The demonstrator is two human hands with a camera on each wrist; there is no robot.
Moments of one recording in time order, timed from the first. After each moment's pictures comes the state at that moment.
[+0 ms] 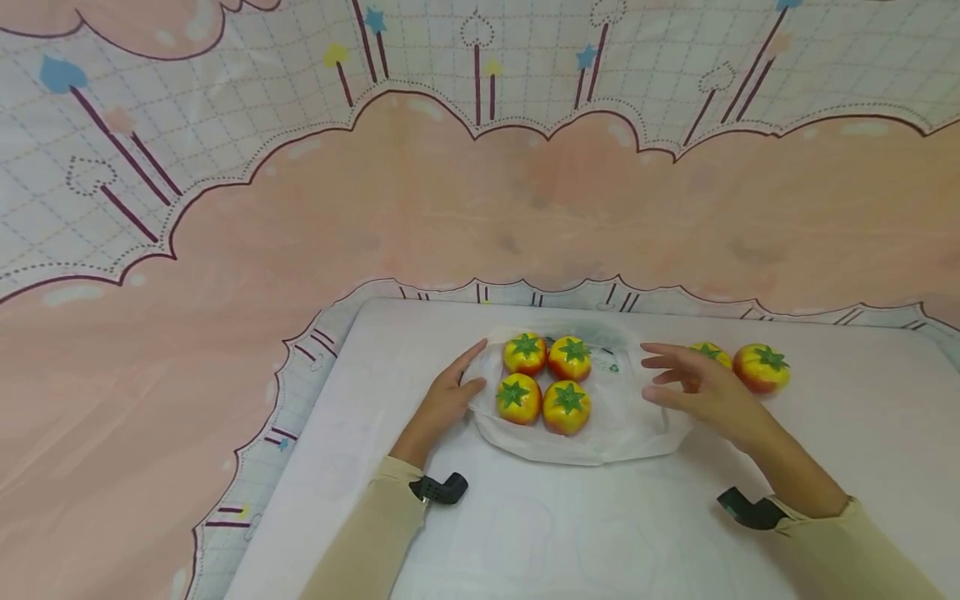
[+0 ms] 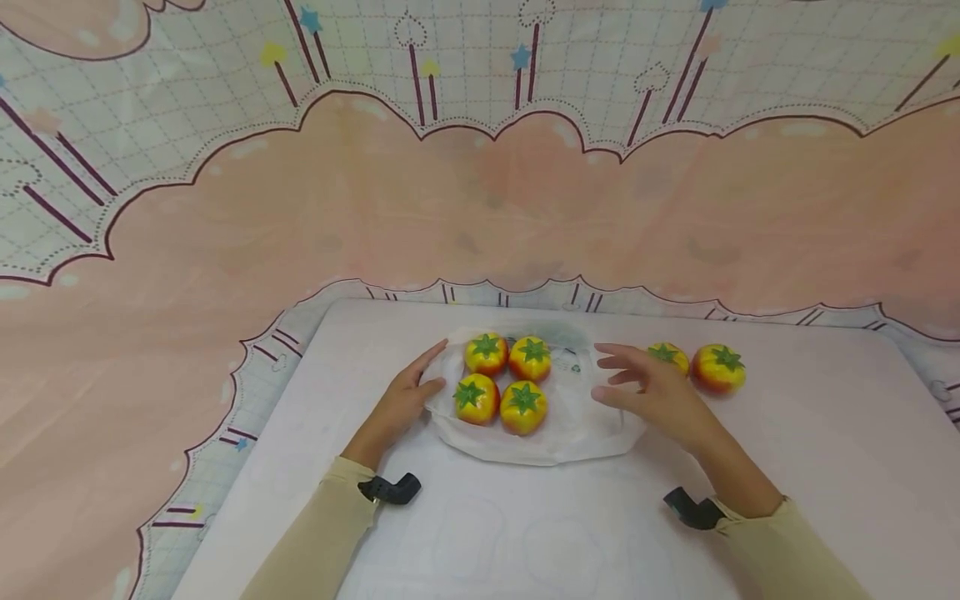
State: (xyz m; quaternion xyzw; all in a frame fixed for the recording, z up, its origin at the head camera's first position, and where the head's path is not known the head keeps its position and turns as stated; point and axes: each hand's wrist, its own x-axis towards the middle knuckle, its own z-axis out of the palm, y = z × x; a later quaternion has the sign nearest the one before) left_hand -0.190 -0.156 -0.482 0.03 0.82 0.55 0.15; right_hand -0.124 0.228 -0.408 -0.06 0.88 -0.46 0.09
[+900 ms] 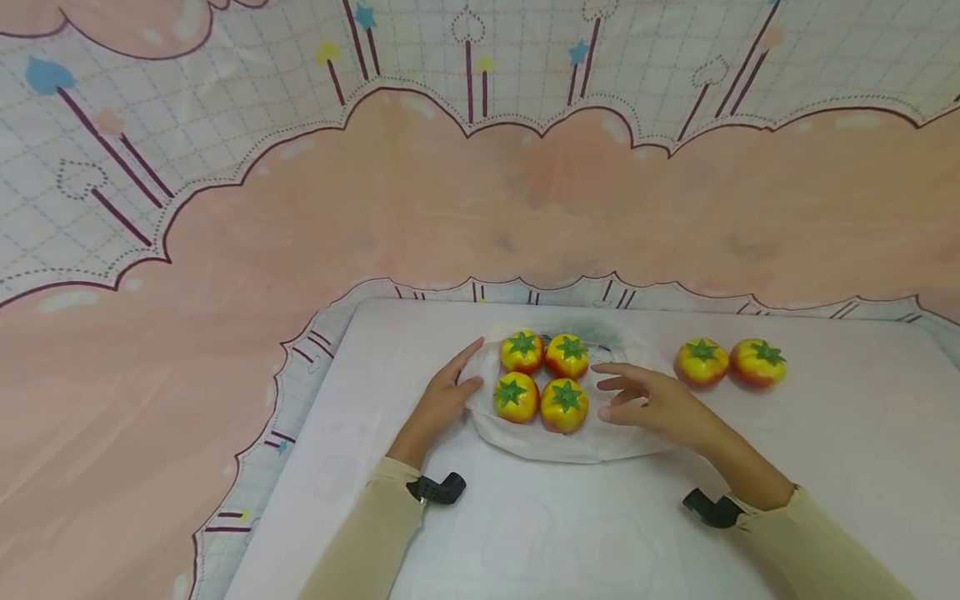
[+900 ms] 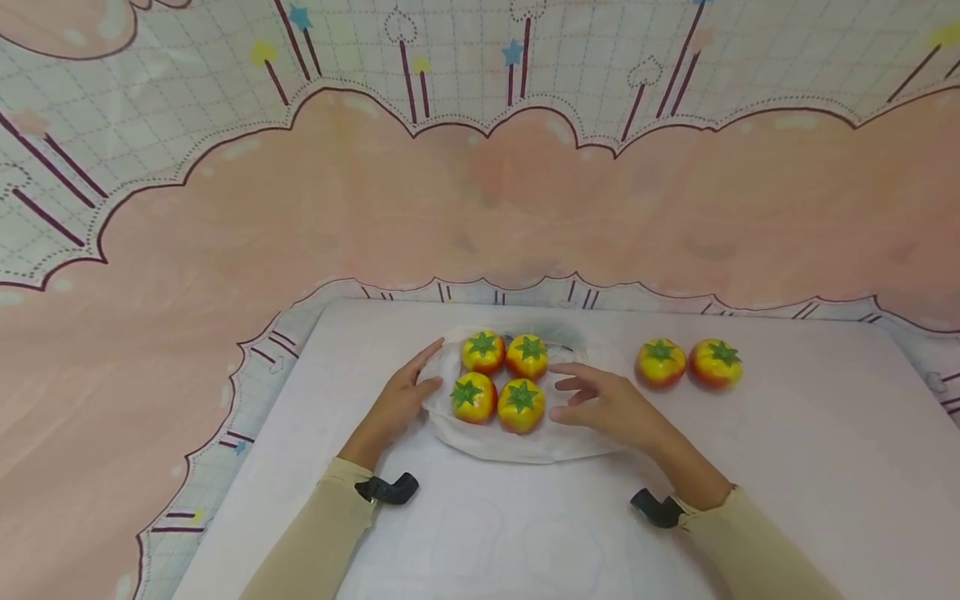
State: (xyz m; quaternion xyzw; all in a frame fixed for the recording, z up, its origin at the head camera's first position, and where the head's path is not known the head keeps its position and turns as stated) left_hand -0.192 -0.156 -0.481 0.05 0.82 0.55 0.14; right_hand -0.131 0.188 -0.434 -0.10 0.87 -0.45 0.18
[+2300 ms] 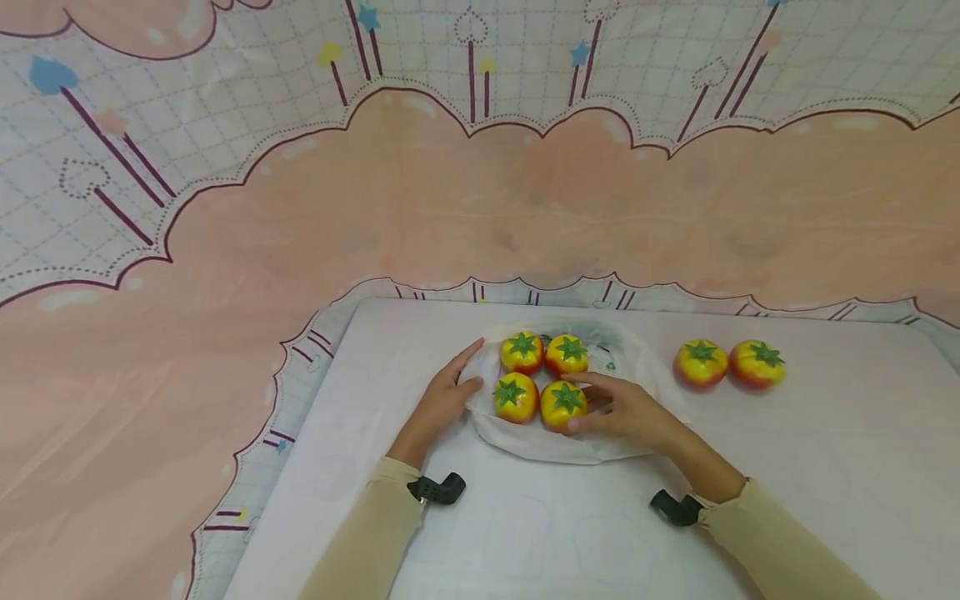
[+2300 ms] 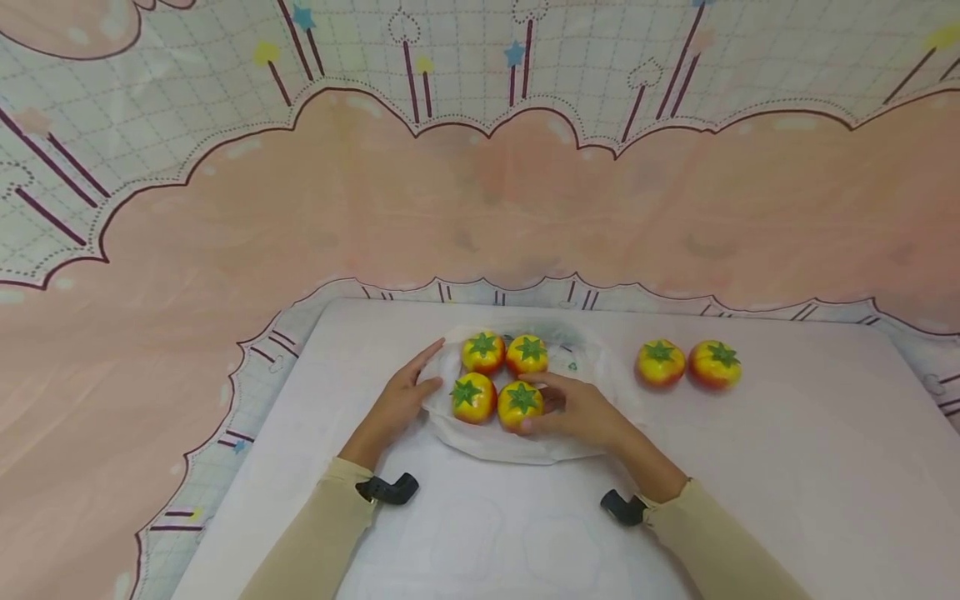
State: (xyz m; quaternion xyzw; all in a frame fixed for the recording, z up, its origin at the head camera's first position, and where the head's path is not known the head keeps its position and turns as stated) left_hand -0.194 -0.159 -0.486 0.06 0.81 0.56 0.14; right_hand -0.138 0.154 -0.457 -0.12 0.86 -0.46 0.18
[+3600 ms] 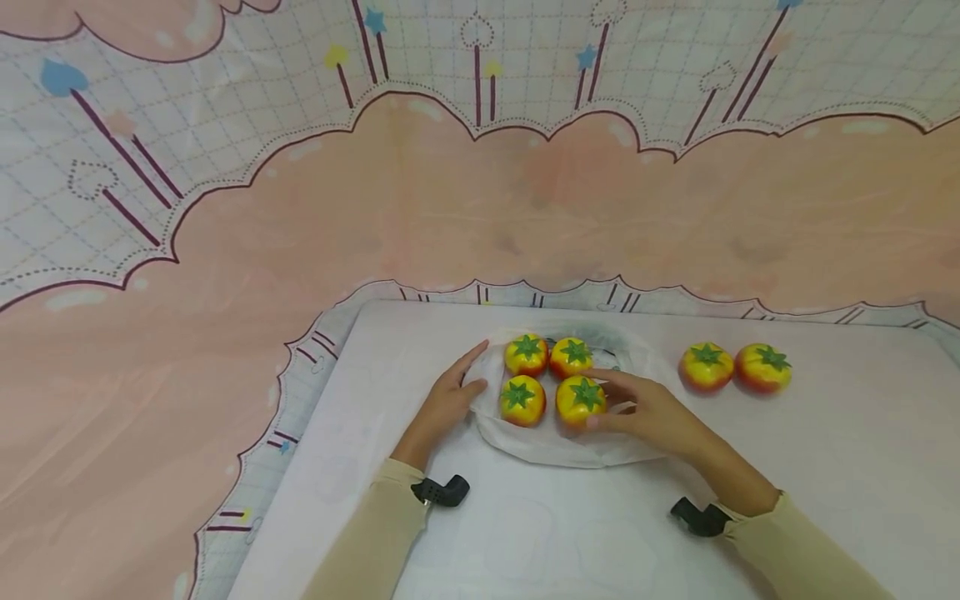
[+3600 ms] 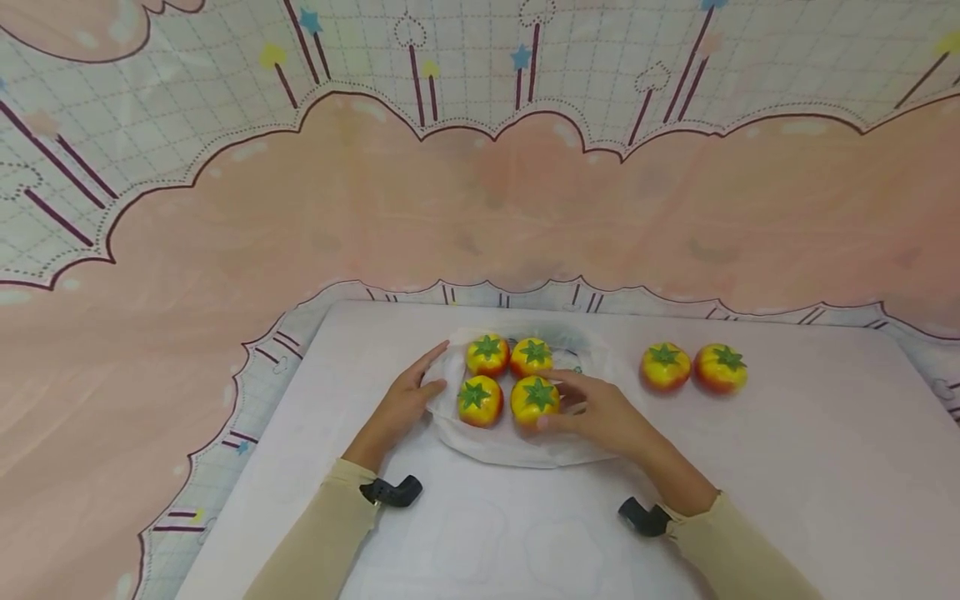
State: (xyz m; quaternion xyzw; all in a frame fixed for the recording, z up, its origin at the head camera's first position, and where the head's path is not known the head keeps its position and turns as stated) left_hand -0.194 -0.157 -0.486 0.05 0.81 0.56 0.14; right_hand -0.128 0.167 -0.434 -0.11 0.87 -0.46 0.16
